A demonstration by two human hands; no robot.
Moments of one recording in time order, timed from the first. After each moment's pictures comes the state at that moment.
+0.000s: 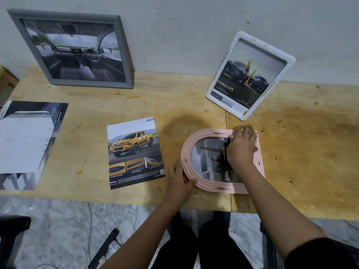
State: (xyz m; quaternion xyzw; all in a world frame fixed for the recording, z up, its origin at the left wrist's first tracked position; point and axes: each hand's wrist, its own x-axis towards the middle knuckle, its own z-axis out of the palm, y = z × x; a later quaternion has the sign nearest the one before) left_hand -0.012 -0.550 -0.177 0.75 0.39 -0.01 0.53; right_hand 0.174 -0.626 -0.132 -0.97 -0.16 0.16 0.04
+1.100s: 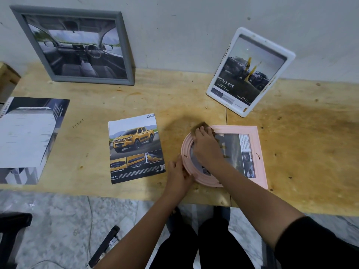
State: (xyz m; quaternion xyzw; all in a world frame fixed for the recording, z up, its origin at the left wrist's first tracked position) left_hand -0.011 -0.546 -0.176 0.76 0.37 0.00 0.53; right_hand 0.121 -0.575 -0.130 -0.89 -0.38 0.22 0.10
